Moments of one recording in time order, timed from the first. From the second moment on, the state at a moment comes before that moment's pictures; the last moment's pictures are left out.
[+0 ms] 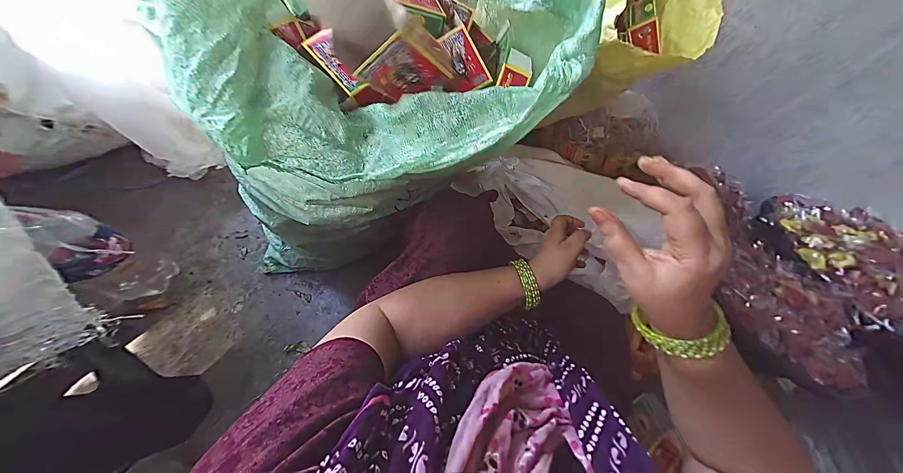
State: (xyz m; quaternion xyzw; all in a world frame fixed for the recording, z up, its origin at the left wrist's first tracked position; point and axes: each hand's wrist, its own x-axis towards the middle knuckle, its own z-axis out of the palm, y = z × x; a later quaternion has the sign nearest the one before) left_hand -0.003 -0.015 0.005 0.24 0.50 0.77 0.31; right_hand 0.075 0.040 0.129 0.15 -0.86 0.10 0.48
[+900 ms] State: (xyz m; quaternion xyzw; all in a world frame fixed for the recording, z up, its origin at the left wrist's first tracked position) left_hand 0.009 0.016 -0.022 0.21 0.59 0.68 0.37; right_hand 0.325 0.229 -0.176 -0.67 -0.70 0.20 -0.14
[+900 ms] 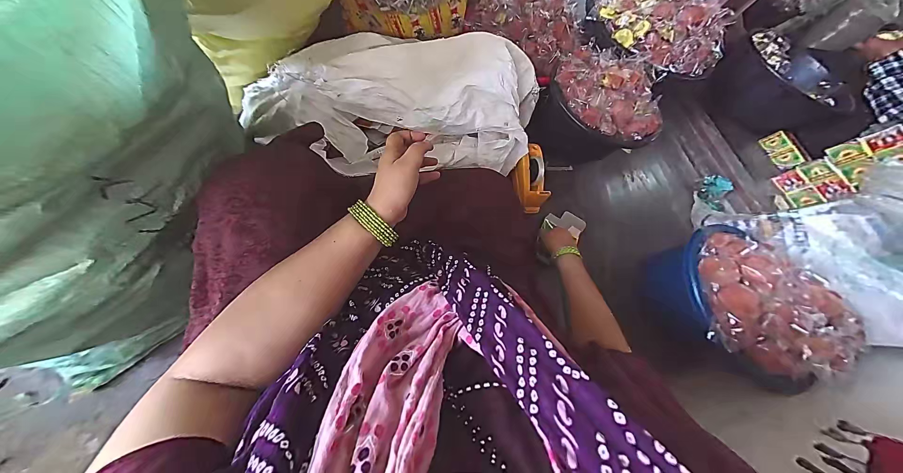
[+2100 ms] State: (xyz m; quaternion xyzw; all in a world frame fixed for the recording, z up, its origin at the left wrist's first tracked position) left_hand 0.008 -0.014 0.002 0.46 0.34 0.58 0.57; right_hand 0.188 0.122 0.051 -0.04 -0.95 0.18 0.26
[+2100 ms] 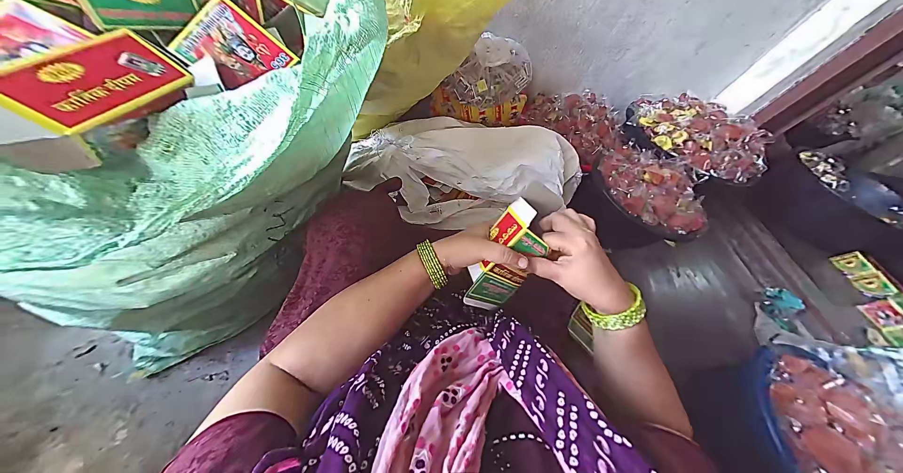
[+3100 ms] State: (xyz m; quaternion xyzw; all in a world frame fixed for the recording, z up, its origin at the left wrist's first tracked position) left_hand 0.023 -0.007 -0.010 0.60 0.41 0.63 0.27; right_hand 0.181 0.110 -0.007 -0.08 -0.81 0.33 0.48
